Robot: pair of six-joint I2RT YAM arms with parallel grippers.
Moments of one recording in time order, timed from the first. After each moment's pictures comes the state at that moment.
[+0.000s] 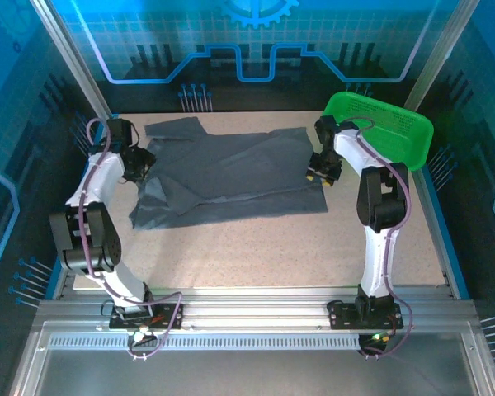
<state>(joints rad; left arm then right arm) 0.20 1.68 1.36 -0.74 0.11 -0.89 0.17 2.14 1.78 -1.11 -0.06 0.61</state>
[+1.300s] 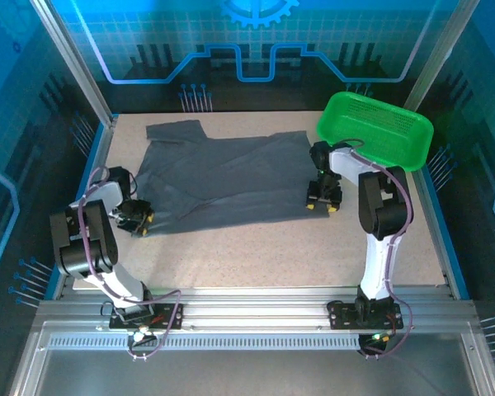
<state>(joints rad) 0.31 1.64 0.93 -0.78 0.11 -1.00 0.22 2.04 1.45 -1.08 -0.01 0.45</state>
